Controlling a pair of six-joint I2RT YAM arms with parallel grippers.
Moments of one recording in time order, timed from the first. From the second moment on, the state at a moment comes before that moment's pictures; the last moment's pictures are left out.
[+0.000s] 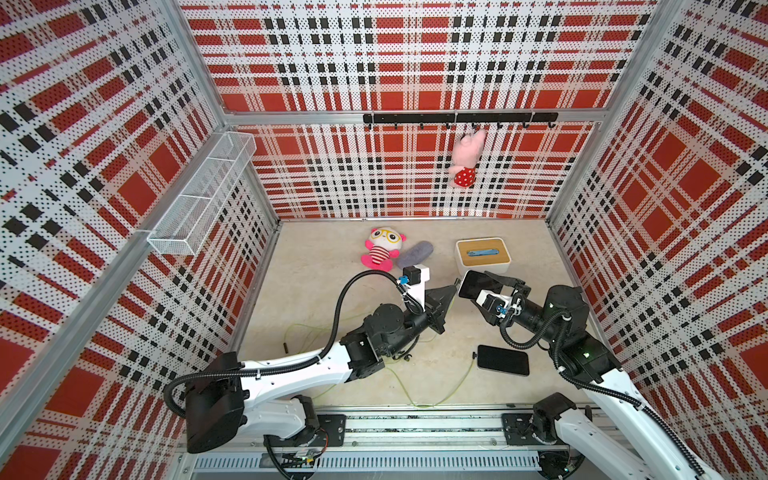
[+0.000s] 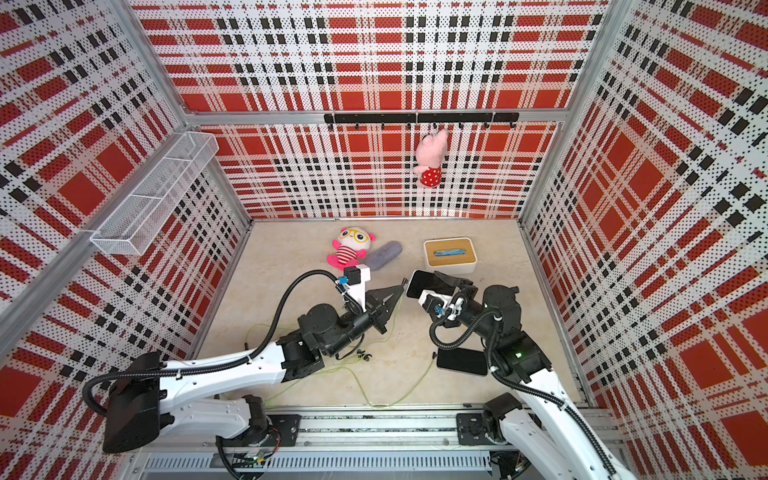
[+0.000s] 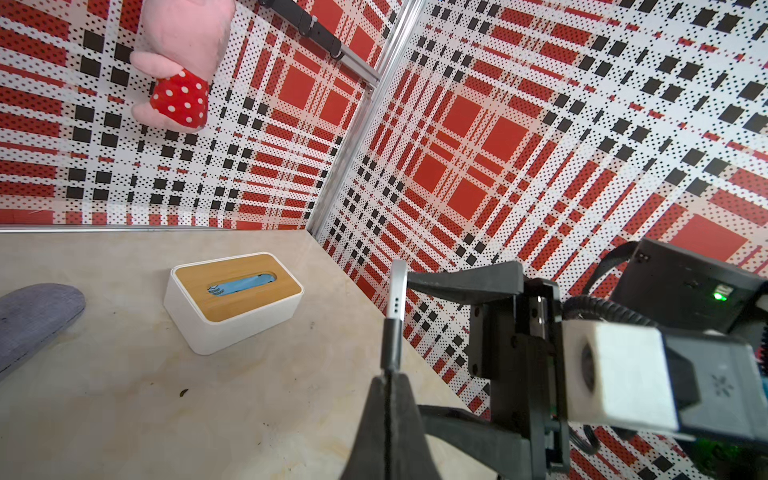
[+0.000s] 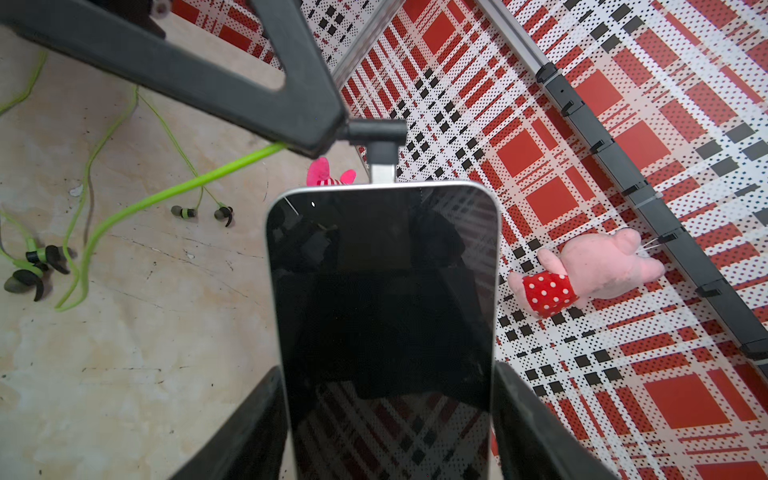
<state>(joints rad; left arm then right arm) -1.08 1.27 0.77 0.57 -0.20 -0.50 0.41 0.70 0.68 -0.18 -0.34 -0.91</state>
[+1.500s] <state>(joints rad) -0.67 0.92 0.58 0.33 -0.22 -0.50 0.03 1.55 0.87 -0.51 -0.31 -1.24</state>
